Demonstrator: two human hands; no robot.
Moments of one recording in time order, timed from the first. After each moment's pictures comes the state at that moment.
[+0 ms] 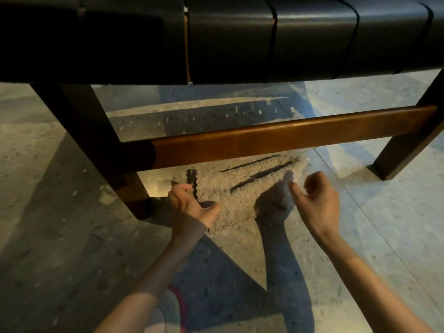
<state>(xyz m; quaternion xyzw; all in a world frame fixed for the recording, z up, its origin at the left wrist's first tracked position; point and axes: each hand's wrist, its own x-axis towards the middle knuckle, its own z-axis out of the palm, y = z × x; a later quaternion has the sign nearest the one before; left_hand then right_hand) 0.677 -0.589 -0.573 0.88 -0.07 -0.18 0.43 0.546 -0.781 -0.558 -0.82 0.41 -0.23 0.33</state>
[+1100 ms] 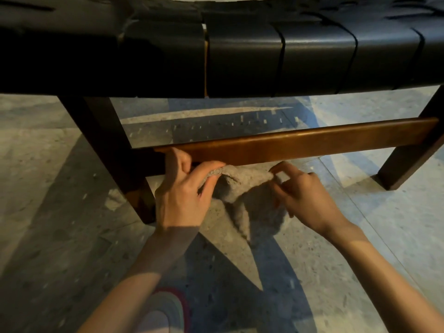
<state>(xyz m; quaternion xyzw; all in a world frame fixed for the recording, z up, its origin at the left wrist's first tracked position) 0.686 -0.577 -0.492 0.85 -0.36 0.22 0.32 0.571 -0.772 -0.497 -0.92 0.15 -0.07 0.35</state>
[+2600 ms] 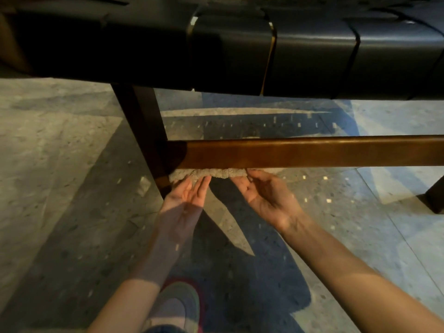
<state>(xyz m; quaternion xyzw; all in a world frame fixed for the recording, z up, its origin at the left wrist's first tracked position) 0.712 -0.540 -0.528 0.18 0.27 -0.27 0.91 0.654 -0.697 -0.502 -0.12 0.24 0.05 0.96</state>
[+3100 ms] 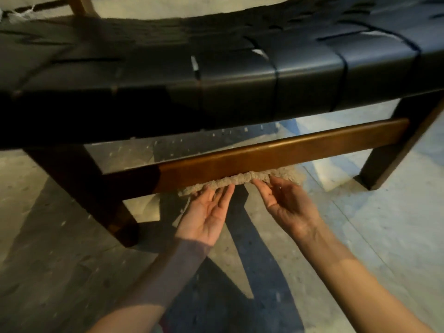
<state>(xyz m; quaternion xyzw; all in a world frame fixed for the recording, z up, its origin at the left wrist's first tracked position) 0.668 -0.652 -0.497 0.25 0.23 -0.41 0.85 0.589 -0.787 -0.496 -0.04 0.32 -0.12 0.94</state>
